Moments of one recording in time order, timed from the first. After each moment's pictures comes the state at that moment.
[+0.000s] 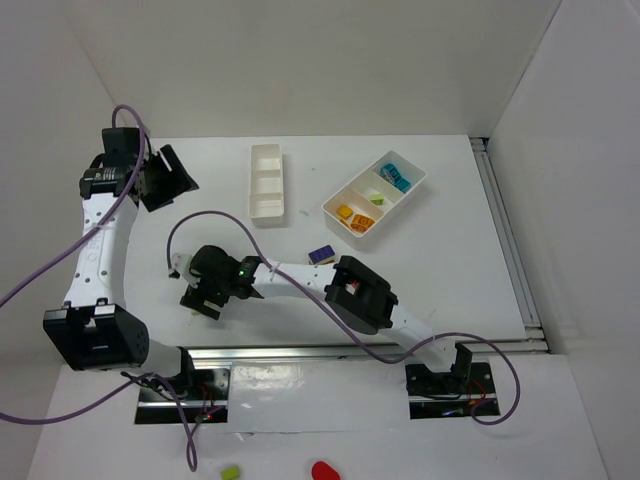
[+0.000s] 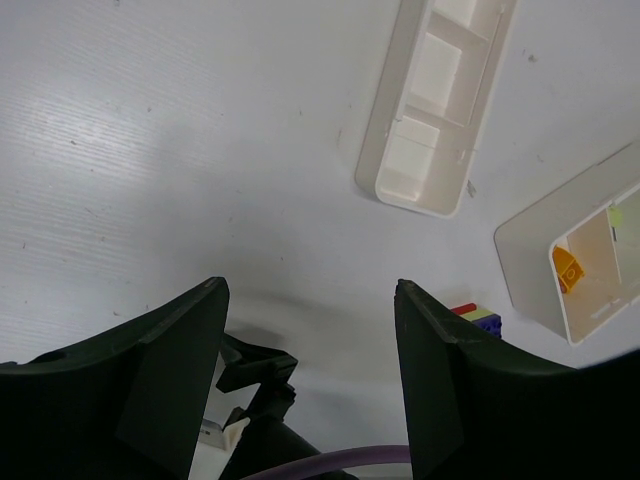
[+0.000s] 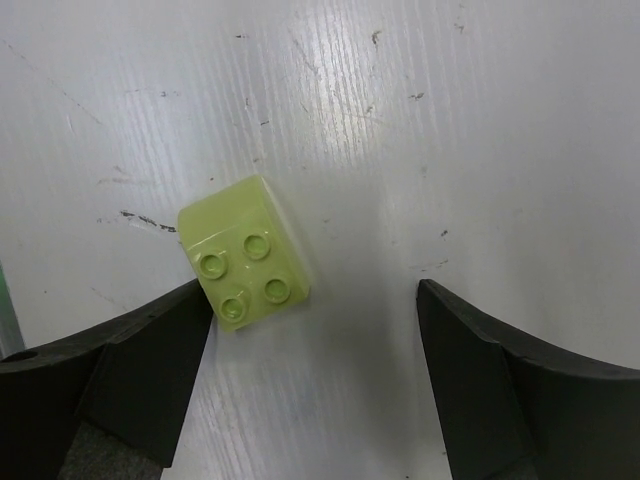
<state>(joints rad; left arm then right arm) 0.15 1.42 1.52 -0.89 0.14 -0.42 1.20 2.46 2.00 -0.30 -0.11 -0.11</state>
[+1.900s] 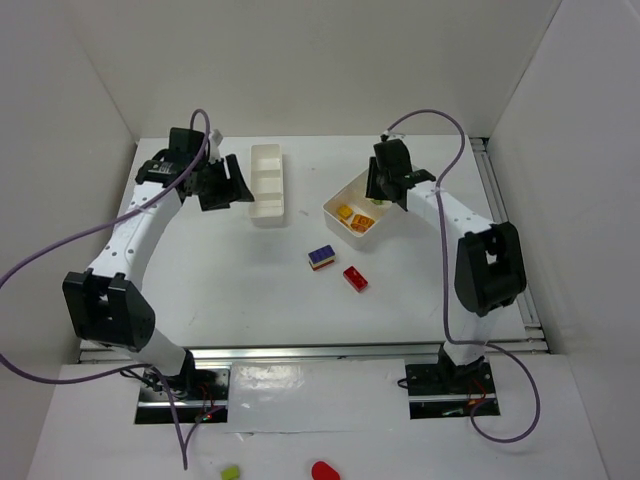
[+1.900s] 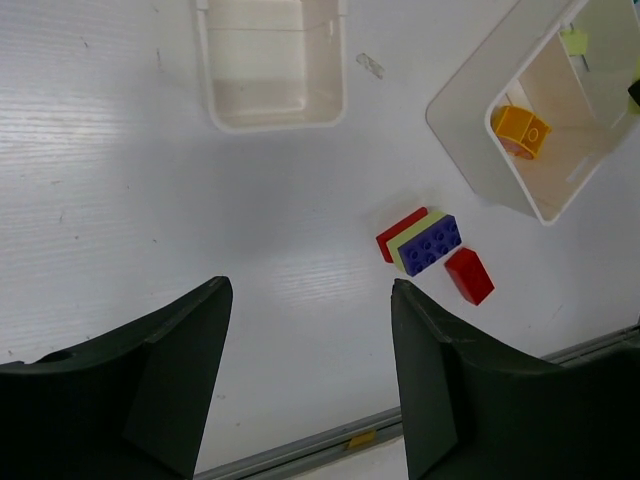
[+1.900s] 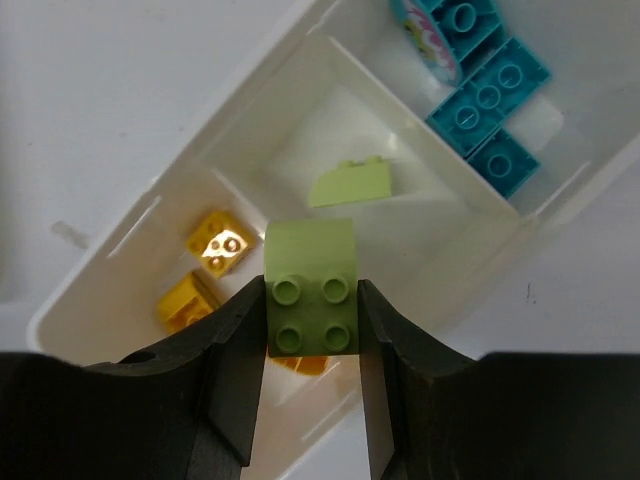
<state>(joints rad) -0.12 1.54 1.50 -0.83 0.26 -0.39 0.36 1.76 1.38 -0.35 0.21 0.34</state>
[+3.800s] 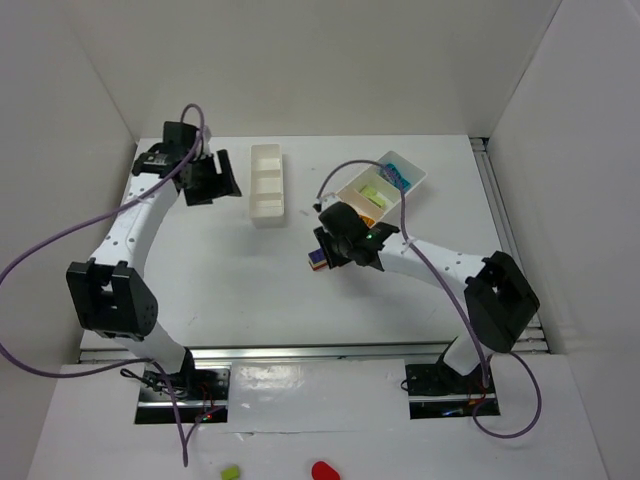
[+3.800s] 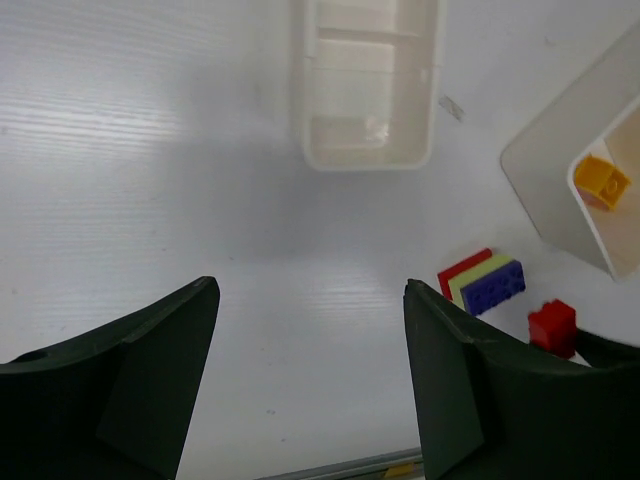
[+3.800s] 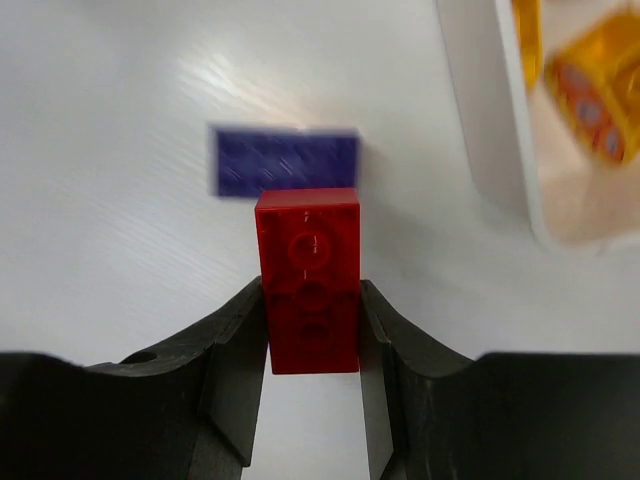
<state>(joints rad) -0.13 1.62 1.58 -0.87 0.14 -0.33 0.77 1.57 1.02 -0.39 0.19 0.24</state>
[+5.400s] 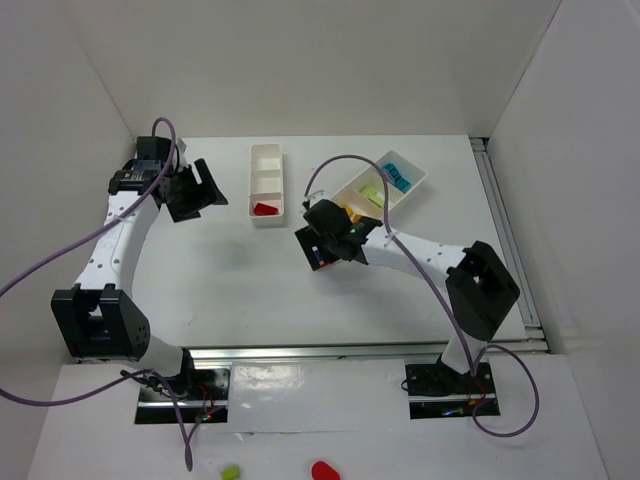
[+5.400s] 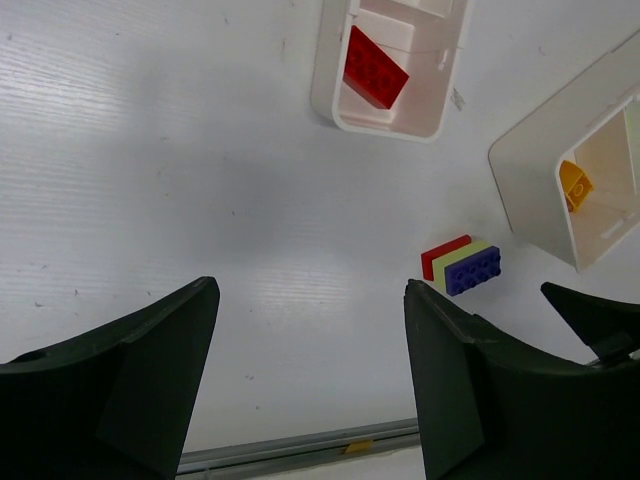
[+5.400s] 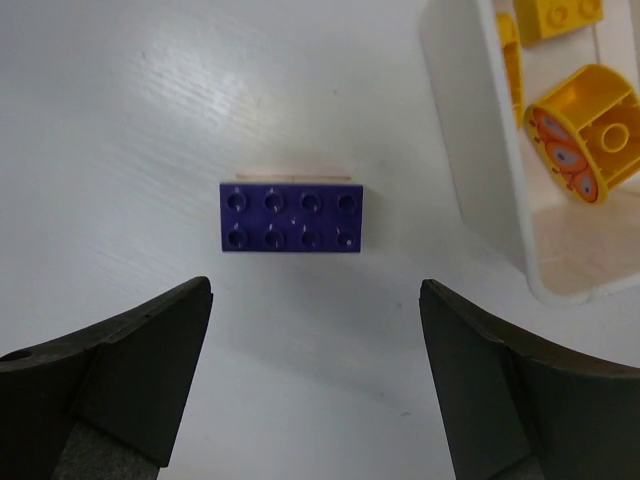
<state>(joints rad) 0.05 1.47 1.42 -0.87 0.22 -0.42 0.82 1.68 1.22 -0.42 0.28 0.27</state>
